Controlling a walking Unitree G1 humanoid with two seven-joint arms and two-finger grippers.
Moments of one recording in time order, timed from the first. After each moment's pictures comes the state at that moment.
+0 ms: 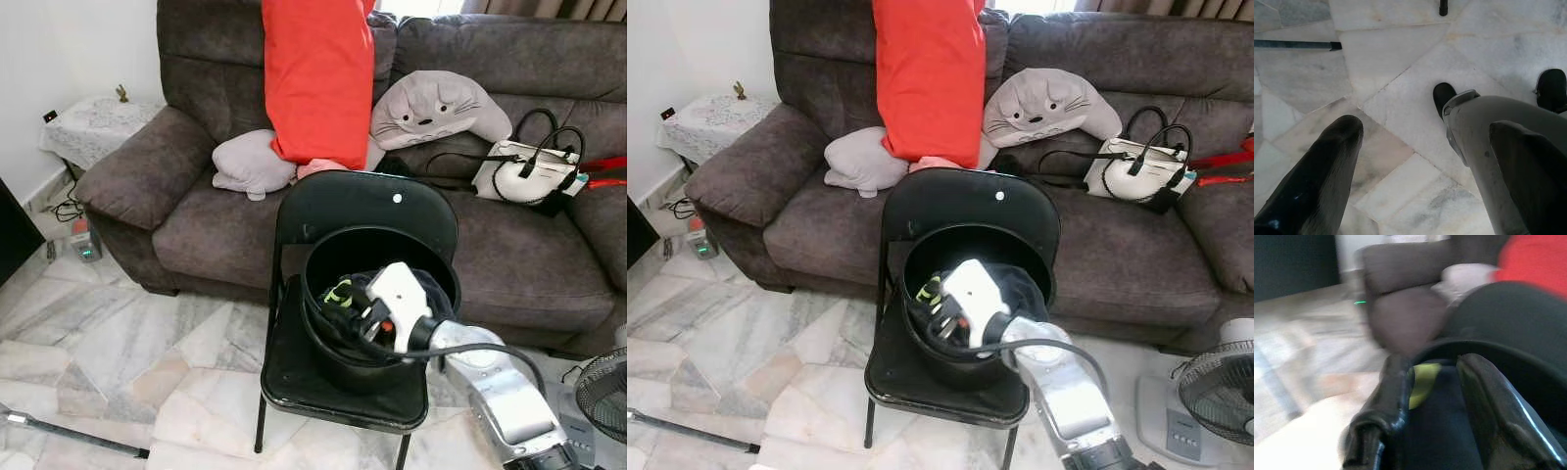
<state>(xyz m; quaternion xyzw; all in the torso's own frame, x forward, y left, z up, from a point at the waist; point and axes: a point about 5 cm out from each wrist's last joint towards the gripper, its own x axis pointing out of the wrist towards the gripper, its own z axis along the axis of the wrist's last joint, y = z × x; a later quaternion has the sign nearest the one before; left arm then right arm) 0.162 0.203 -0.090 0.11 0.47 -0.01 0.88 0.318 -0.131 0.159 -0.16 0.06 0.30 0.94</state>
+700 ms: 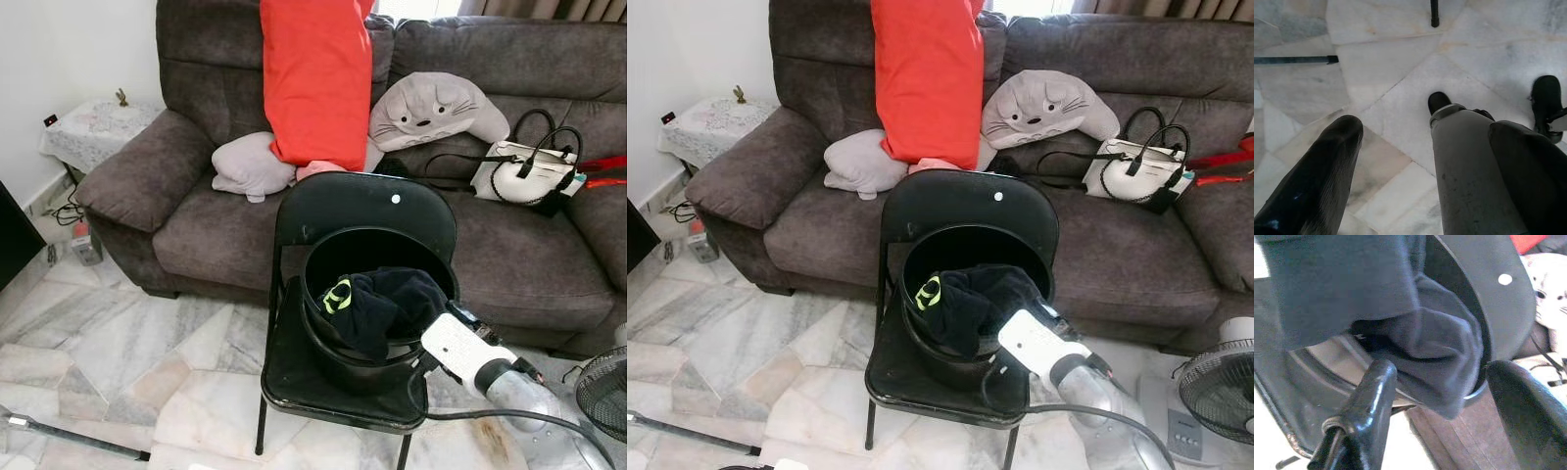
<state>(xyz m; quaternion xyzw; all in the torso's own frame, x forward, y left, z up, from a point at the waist) 0.167 0.169 -0.092 0.12 0.46 -0.02 0.88 0.278 -0.192 0.109 -0.44 0.12 0.16 0.87</state>
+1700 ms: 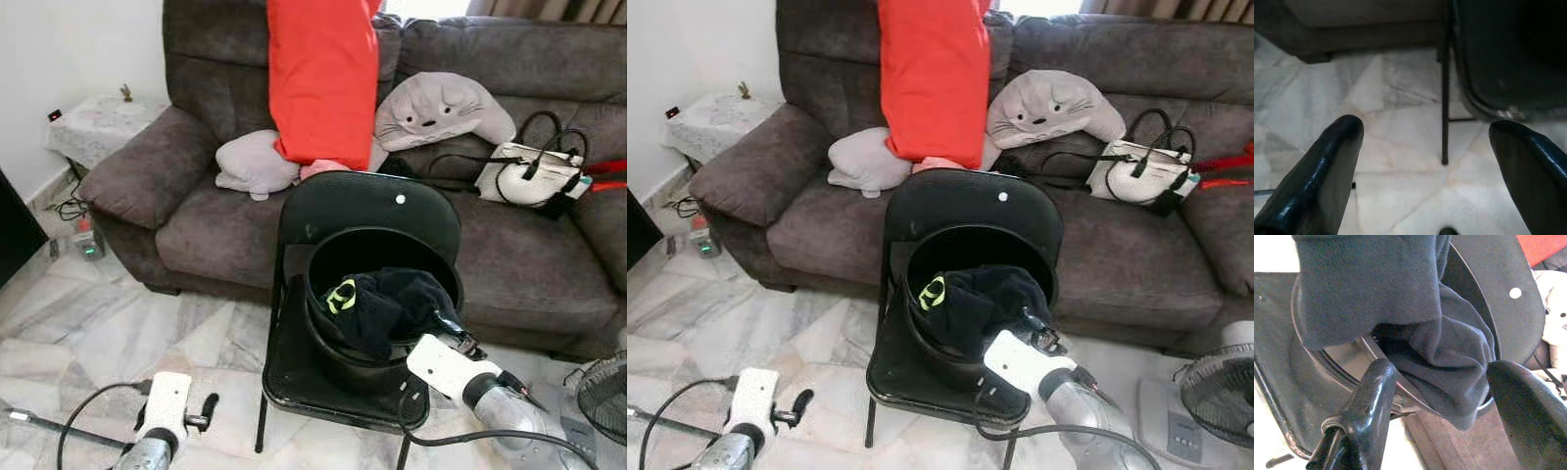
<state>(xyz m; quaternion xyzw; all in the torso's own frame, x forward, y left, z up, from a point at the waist) 0.248 0.210 -0.023 0.09 0.22 -0.03 0.97 0.275 -0.188 0.101 -0.47 0.10 0.17 0.86</state>
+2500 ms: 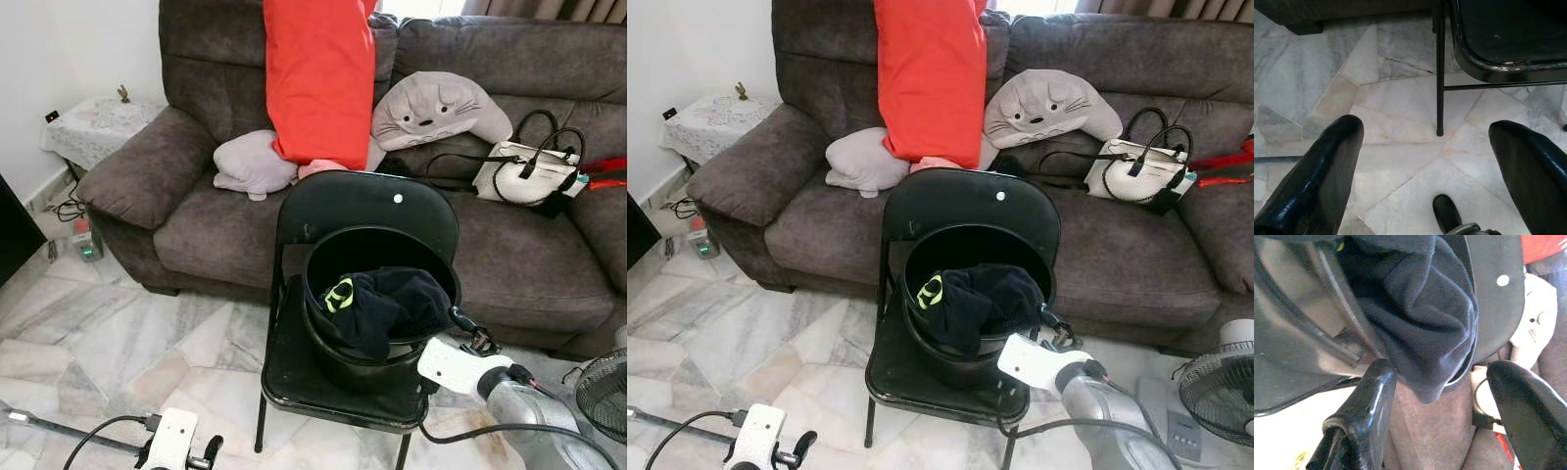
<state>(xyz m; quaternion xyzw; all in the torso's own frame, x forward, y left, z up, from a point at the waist) 0.218 0.208 -0.043 0.09 0.26 -0.03 0.96 0.297 -0.211 0.094 -0.59 0.10 0.14 0.79</state>
